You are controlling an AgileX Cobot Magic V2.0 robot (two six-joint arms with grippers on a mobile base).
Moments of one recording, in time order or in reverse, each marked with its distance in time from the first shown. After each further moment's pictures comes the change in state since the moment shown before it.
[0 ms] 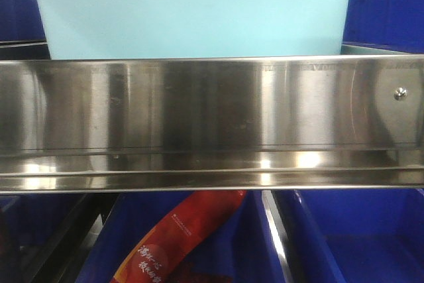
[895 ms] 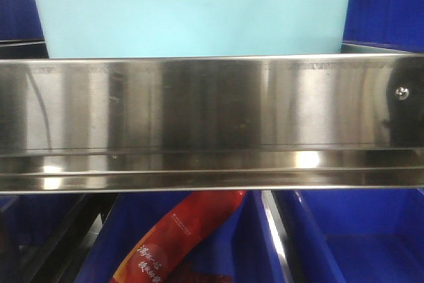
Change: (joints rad) left arm -0.301 0.893 -0.755 0.610 0.208 -0.685; right arm 0.228 0.849 -0.699 -0.406 0.226 0.497
